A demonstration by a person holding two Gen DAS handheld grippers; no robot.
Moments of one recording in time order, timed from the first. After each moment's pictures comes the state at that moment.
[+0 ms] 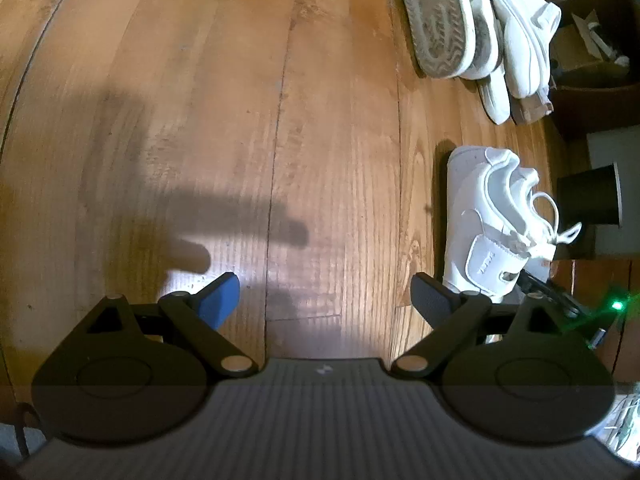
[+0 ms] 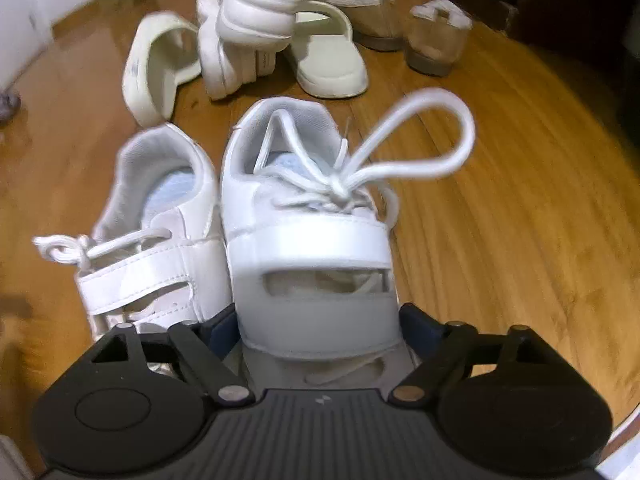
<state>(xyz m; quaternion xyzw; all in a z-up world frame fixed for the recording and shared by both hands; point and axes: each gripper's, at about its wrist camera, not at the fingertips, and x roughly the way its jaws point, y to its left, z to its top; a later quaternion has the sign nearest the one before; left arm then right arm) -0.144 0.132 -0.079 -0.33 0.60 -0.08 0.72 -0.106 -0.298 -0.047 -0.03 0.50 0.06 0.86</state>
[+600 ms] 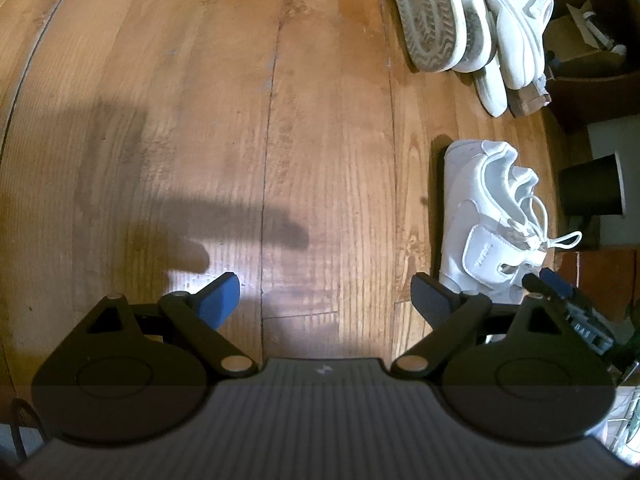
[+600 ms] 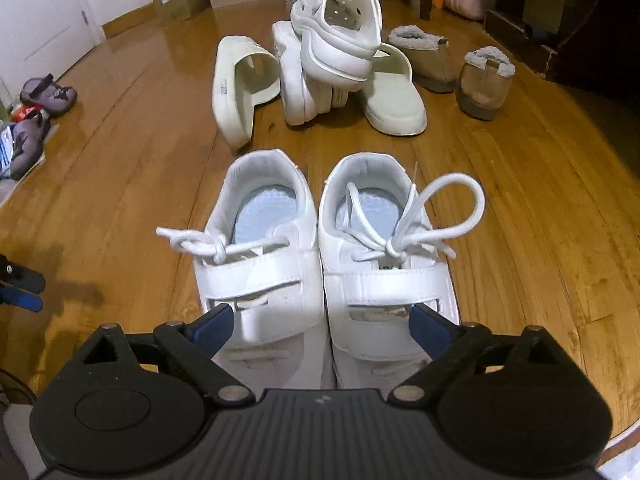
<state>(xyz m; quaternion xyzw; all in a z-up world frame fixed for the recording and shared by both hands) -0.144 0.126 -0.079 -0.31 0.60 -0.08 0.73 -0.128 -0.271 -0.008 -0.03 0.48 0.12 0.87</state>
